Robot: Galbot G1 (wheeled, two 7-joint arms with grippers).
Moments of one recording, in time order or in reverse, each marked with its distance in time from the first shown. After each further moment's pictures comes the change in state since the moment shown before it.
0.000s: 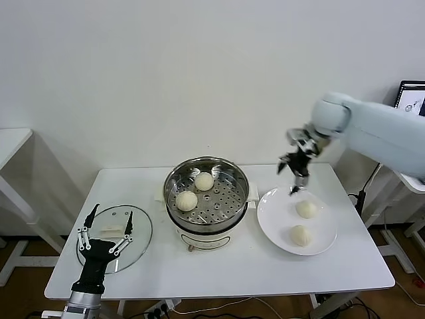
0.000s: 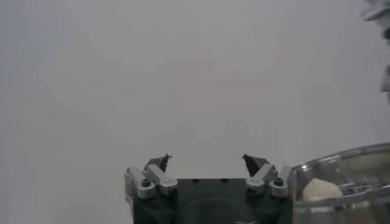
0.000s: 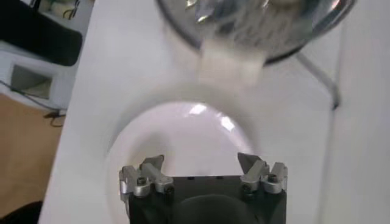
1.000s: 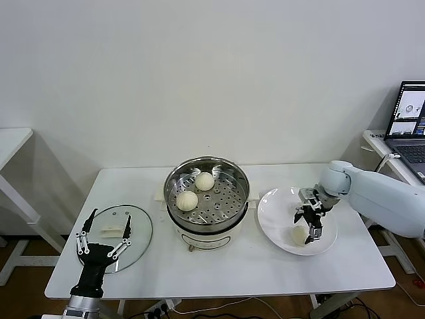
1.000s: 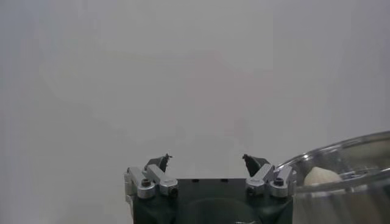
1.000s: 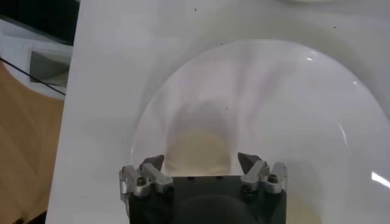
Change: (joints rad) left arm 0.016 -0.006 -0.009 0.014 0.005 -0.010 -0.001; right arm -0.370 0.003 0.175 -0.101 -0.180 0.023 0.072
